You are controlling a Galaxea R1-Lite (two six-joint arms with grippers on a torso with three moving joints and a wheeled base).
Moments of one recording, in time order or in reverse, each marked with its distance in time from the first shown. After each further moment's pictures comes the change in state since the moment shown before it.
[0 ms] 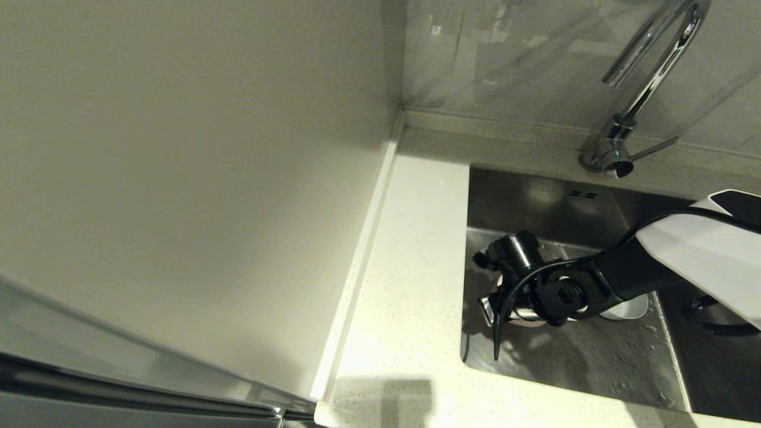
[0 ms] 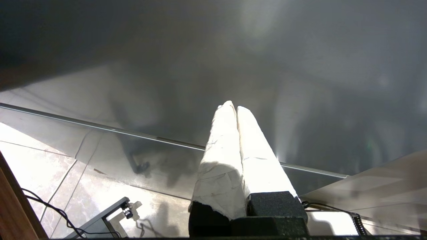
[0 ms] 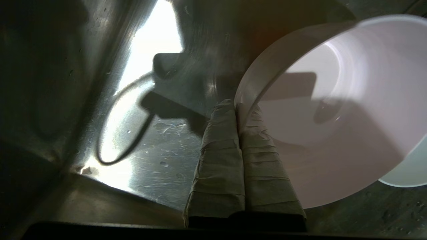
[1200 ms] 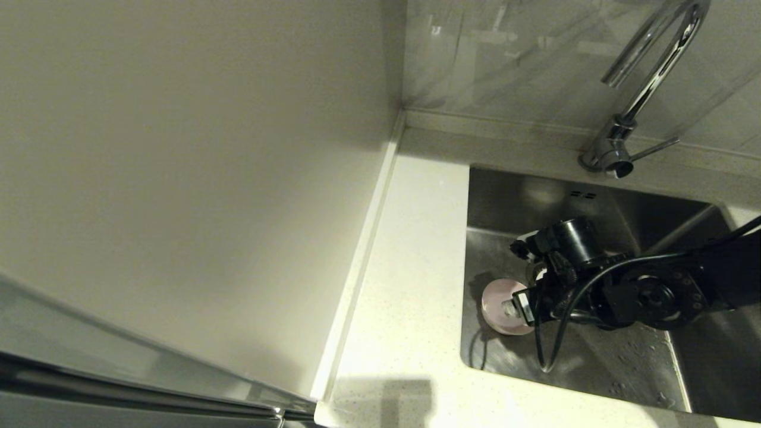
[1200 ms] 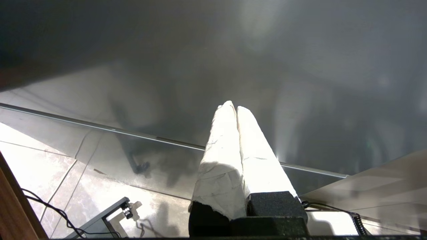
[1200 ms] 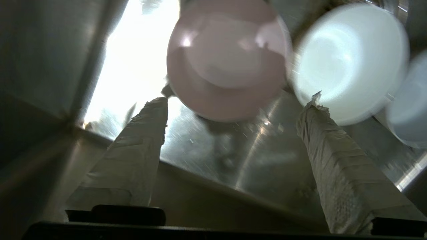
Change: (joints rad) left arm 0.000 0.000 0.000 0.000 0.000 0.000; right arm -0.034 -0.283 0.216 0.002 -0.001 0.006
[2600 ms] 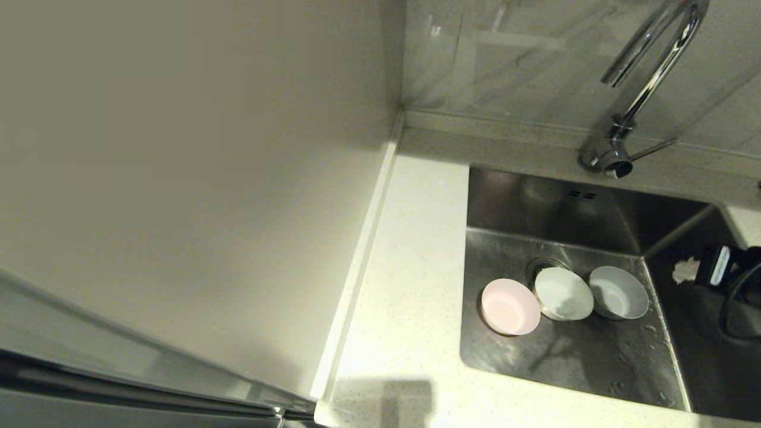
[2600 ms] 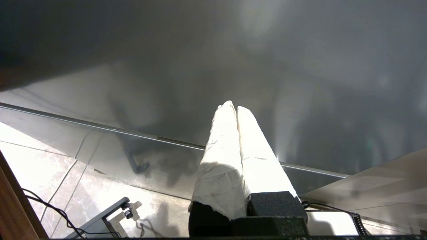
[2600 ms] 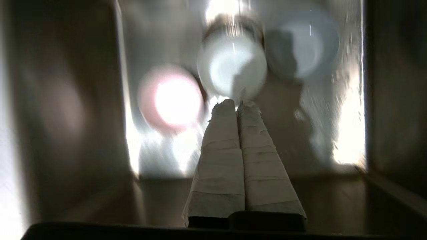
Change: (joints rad) left arm 0.000 0.000 0.000 0.000 0.001 0.000; right arm -0.412 -0.577 0.141 0.142 0.232 0.328
